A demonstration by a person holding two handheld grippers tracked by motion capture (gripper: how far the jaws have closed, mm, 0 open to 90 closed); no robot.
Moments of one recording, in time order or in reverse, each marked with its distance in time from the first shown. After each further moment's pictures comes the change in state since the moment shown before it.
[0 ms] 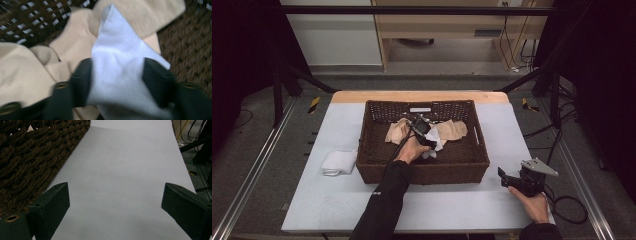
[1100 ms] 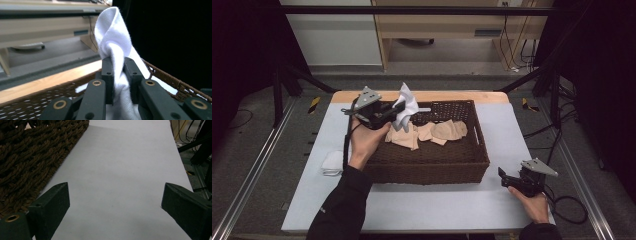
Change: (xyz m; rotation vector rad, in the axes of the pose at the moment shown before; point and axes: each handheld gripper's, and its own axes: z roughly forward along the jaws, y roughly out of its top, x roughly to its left) left arm 0.046 -0.018 -0.193 -0.694 -0.036 -0.102; right arm 0.000 0.000 0.000 0.001 -0.012 -0.012
